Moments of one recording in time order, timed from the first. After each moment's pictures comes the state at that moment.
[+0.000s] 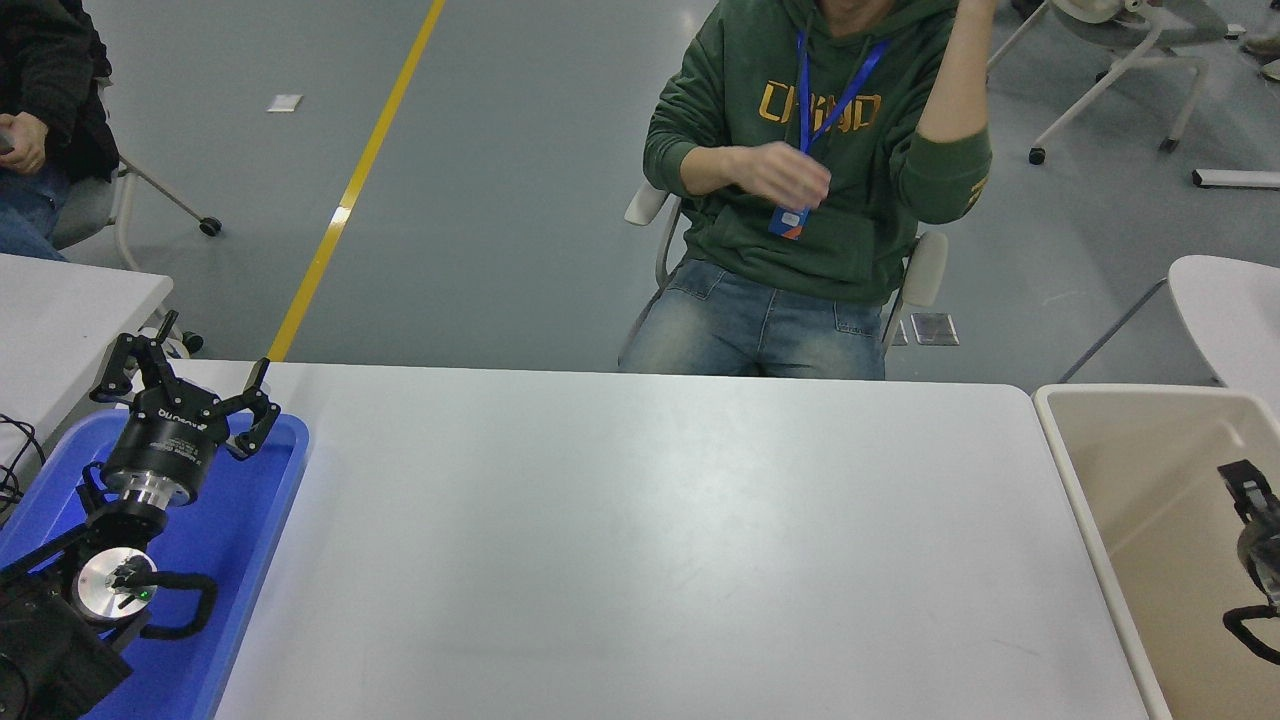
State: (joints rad) left arm -0.55 0.46 -0.60 -0.39 -0.23 -0.70 -0.59; right arm 0.63 -0.55 0.39 0.36 -0.55 -0.20 -0.04
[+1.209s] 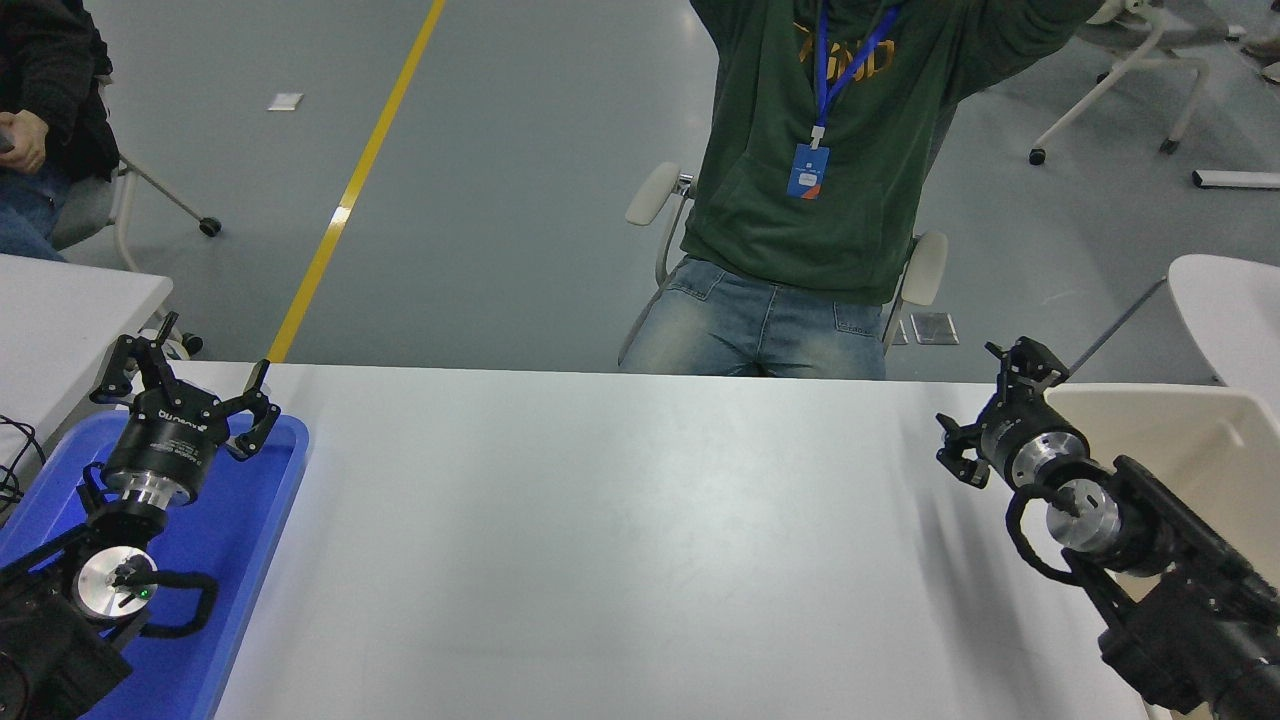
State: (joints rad) left arm -0.55 0.46 -0.60 -0.39 -0.23 -0.70 -0.59; right arm 0.48 -0.19 1.12 0.88 -0.38 -0.20 0.02
